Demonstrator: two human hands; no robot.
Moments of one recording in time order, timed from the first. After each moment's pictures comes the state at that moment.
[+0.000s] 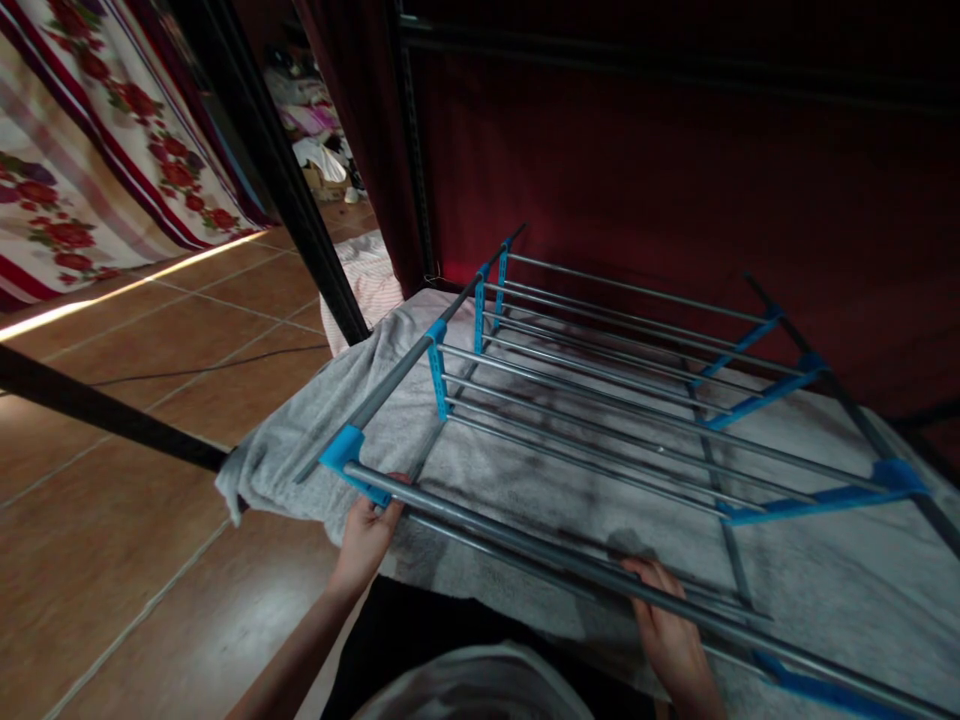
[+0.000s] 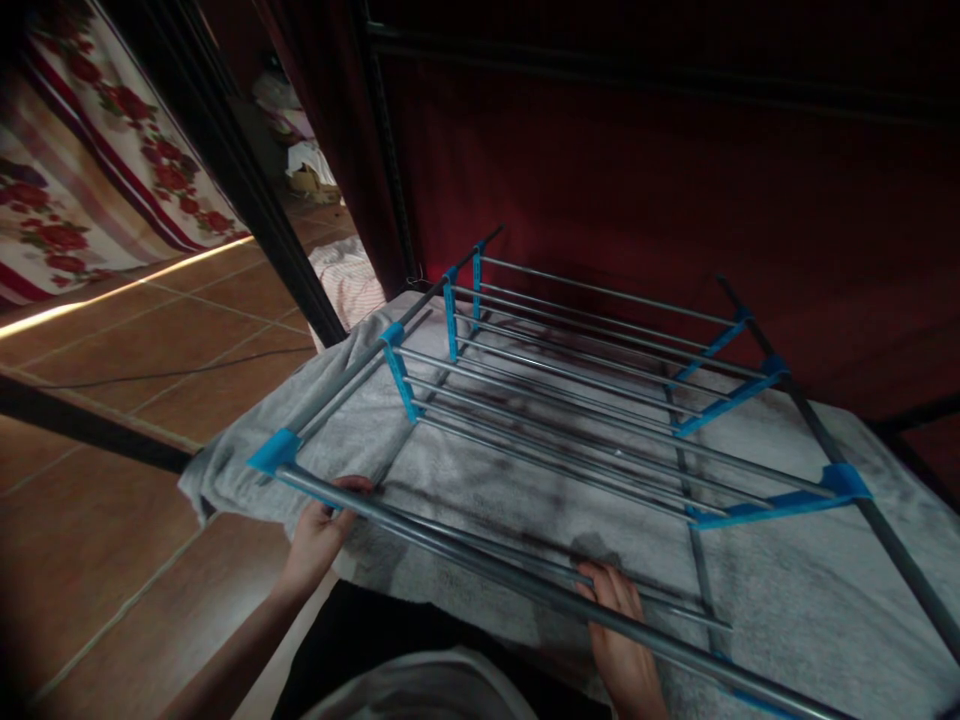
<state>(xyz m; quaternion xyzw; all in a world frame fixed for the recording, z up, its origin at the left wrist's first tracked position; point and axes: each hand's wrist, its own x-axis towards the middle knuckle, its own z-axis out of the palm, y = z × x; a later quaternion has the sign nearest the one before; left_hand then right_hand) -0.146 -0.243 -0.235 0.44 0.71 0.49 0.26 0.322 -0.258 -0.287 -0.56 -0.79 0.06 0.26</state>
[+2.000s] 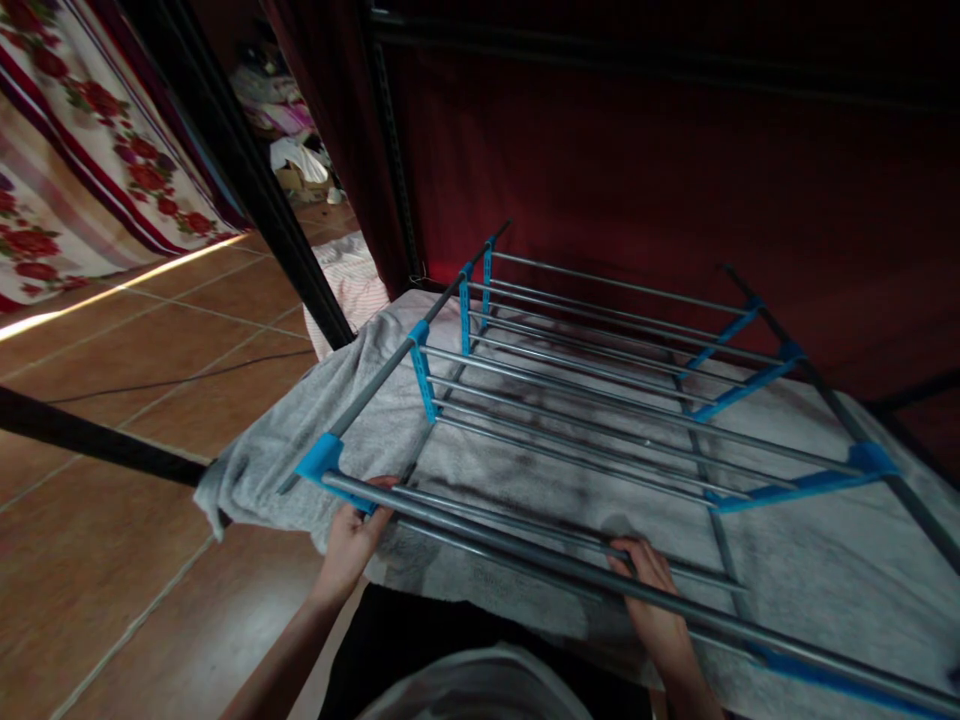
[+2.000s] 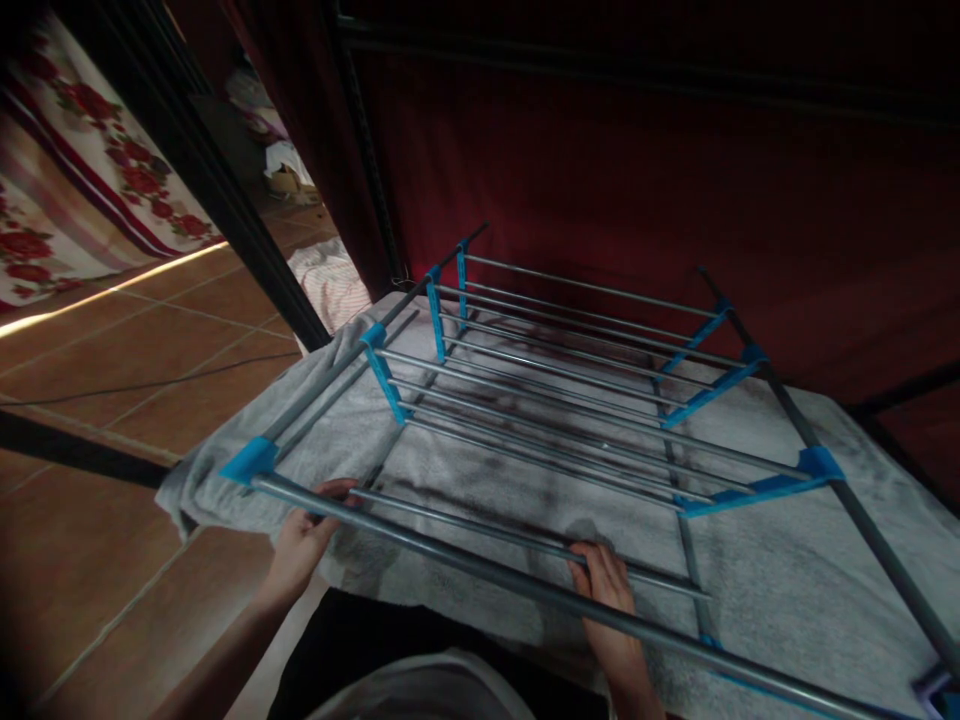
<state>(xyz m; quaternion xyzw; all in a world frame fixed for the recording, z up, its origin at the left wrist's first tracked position) -0.155 -0.242 -0.238 0.43 0.68 0.50 0.31 0.311 -0.240 -0.283 -0.59 -0.74 0.12 0.30</state>
